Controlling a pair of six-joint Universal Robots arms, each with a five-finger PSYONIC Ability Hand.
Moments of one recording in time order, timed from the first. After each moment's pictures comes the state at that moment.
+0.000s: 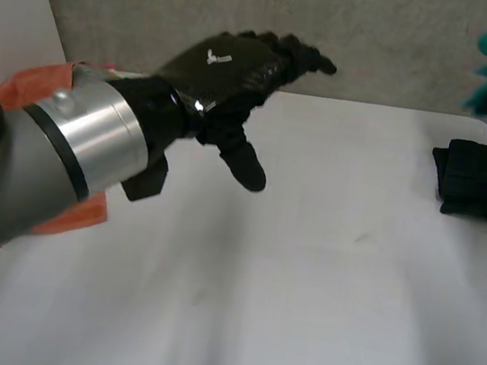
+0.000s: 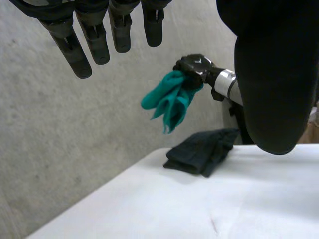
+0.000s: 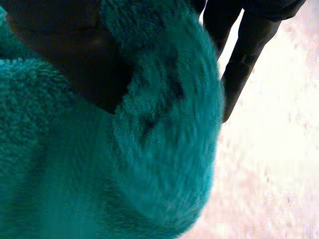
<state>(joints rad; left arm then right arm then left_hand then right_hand) 4.11 -1.72 -1.28 2.99 -1.17 3.15 1.51 -0.75 0.96 -0.78 1.49 2.97 0.19 0.21 0.21 0.21 0.05 1.06 1.16 1.18 1.20 0.96</state>
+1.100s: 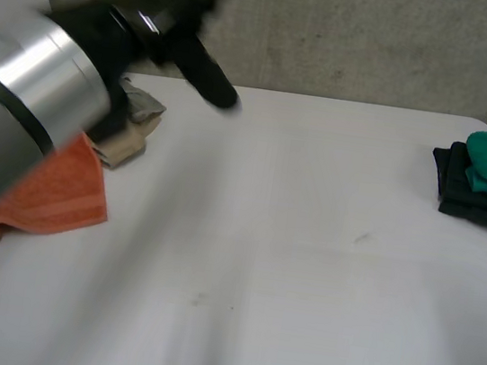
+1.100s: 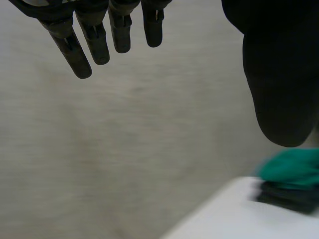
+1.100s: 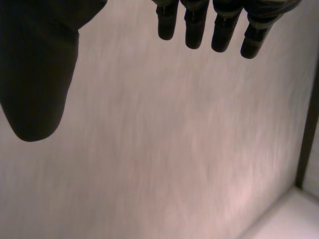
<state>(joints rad) 4.15 -1.59 -1.30 3.12 -1.41 3.16 1.27 -1.04 1.08 -0.65 1.55 2.52 0.19 0.21 0.21 0.21 0.05 0.22 0.21 0.21 0.21 0.04</state>
